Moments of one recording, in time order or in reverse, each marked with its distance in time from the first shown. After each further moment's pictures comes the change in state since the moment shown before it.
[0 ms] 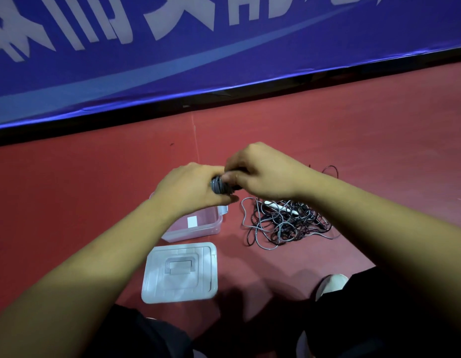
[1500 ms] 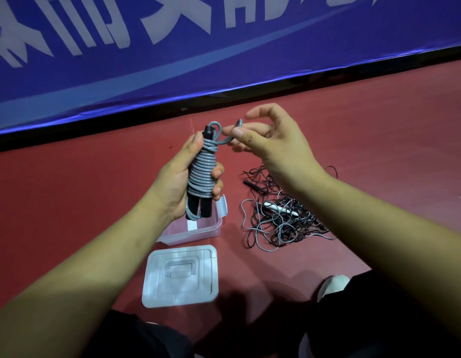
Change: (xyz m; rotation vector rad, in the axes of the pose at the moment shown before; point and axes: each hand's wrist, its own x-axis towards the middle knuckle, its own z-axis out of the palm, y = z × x) left_hand 0.006 -0.002 0.004 -1.840 -0.160 0.023; right_hand 0.002 0.010 0.004 1.082 0.616 0.195
